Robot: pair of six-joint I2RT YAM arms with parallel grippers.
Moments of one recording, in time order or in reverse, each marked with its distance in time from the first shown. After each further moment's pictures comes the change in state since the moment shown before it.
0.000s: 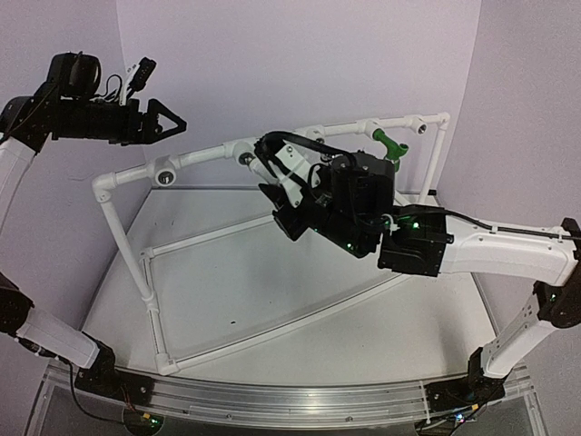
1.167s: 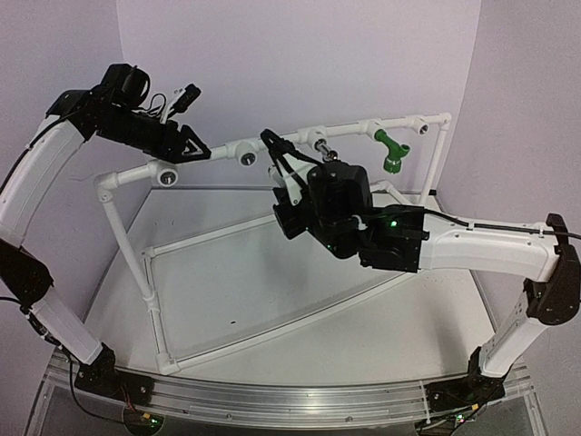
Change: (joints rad) left arm -0.022 0.207 0.027 -0.073 0.092 0.199; right arm -0.045 0.093 0.031 -0.078 0.175 0.261
